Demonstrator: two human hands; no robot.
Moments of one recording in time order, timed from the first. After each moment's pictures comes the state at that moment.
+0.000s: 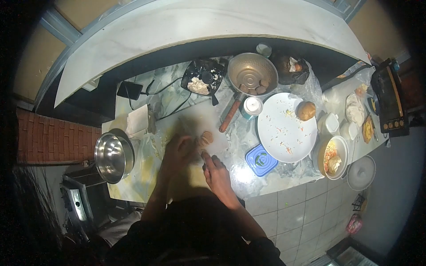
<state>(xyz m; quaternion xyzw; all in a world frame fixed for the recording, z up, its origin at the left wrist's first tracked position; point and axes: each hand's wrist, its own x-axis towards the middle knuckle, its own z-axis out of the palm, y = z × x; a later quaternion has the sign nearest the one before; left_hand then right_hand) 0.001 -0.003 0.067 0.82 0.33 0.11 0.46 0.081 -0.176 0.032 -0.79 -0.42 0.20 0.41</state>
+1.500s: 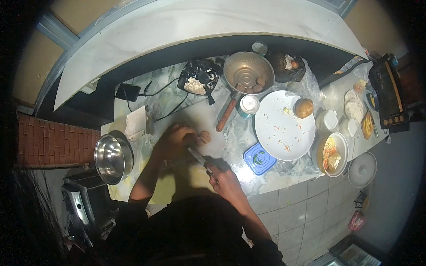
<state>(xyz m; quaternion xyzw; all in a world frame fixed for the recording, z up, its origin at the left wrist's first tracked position) 0.033 0.044 0.070 0.96 0.06 0.02 0.27 0.104 -0.207 0.068 -0.76 -0.45 0.30 0.36</state>
